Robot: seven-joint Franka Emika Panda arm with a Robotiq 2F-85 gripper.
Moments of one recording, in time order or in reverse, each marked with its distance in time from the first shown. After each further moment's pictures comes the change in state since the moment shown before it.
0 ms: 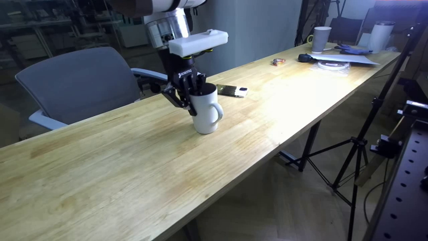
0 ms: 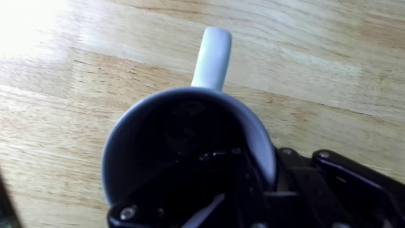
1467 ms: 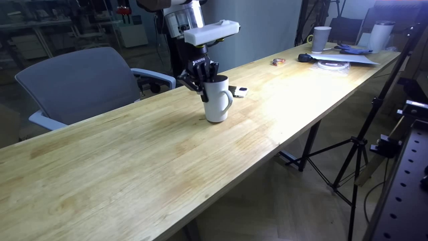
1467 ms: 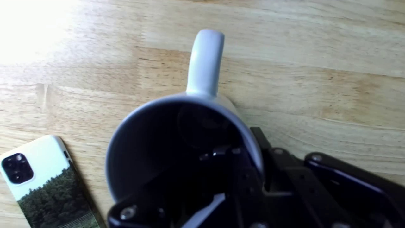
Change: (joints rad) arm -0.028 0.026 -0.066 0.083 0.004 -0.040 0.020
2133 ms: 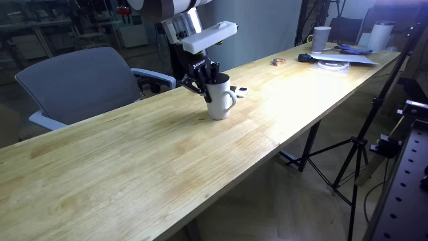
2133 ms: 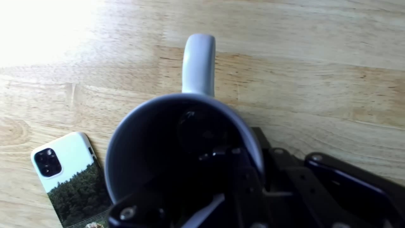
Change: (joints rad) arm 0.079 0.018 -0.070 -0.002 -0.079 0.026 0.100
